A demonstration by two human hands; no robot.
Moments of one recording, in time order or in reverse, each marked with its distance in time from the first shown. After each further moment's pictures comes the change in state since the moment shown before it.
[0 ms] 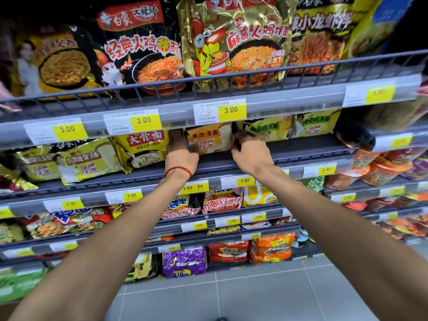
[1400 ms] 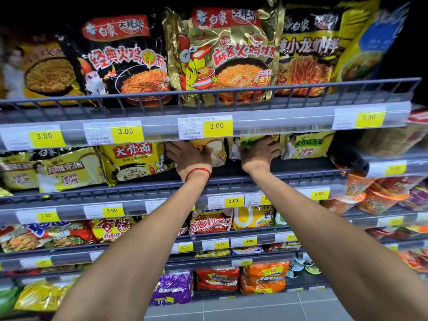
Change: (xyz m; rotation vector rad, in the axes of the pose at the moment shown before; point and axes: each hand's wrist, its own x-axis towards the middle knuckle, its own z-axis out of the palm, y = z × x) left_hand 0.019 0.064 0.054 0.085 0.094 -0.419; right_hand 0.056 0.020 -0.007 -0.055 0.121 0.536
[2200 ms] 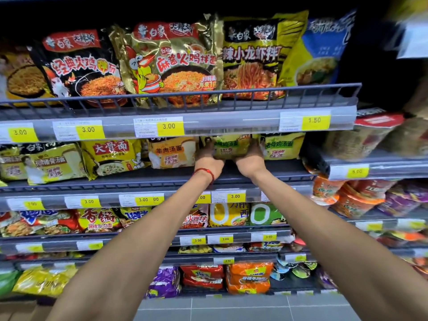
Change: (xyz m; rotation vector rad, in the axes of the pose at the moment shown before) left_hand -0.075 0.063 0.037 -0.210 -0.362 0.211; right_hand 0.036 0.078 -0.027 0.406 -0.294 -0.152
